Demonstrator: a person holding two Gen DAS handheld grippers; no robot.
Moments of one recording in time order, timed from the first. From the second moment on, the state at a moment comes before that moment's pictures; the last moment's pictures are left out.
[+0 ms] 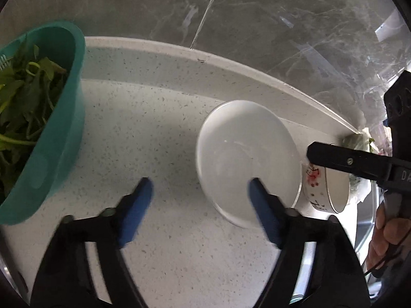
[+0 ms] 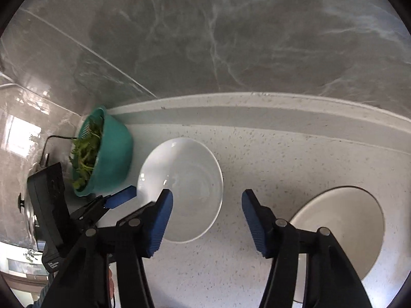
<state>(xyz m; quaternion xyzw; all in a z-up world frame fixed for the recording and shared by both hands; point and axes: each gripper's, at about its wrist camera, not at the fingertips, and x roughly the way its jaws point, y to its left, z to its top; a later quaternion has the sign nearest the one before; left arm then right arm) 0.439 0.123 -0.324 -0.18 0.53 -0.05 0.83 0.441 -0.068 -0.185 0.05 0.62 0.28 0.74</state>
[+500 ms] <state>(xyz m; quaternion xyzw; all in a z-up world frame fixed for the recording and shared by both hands) 0.449 0.125 -0.360 -0.17 0.55 -0.07 0.81 0.443 -0.039 -0.223 0.00 0.66 0.26 0.71</state>
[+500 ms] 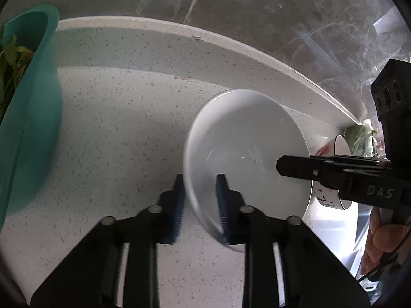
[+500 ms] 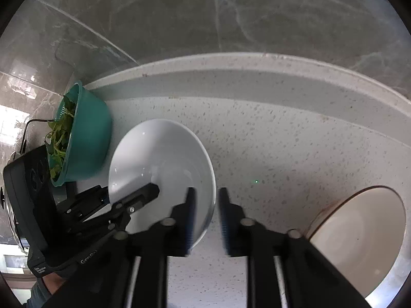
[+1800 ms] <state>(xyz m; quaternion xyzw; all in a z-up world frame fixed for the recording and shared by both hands) 0.398 0.080 -0.300 -0.18 0.54 -0.12 0.81 0.392 -0.104 -0.177 0.07 0.63 0.27 0.73</state>
